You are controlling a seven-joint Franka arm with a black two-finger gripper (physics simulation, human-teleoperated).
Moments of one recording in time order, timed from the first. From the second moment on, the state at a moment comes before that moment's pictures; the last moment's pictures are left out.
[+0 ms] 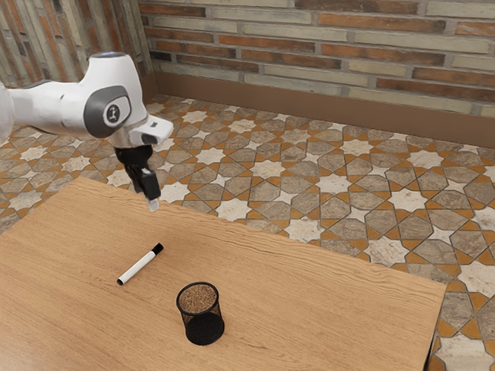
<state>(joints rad) 0.04 0.11 0.07 -1.94 -0.03 2.00 0.60</state>
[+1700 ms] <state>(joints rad) -0.07 0.02 0.08 -2.19 0.06 2.42 -0.04</state>
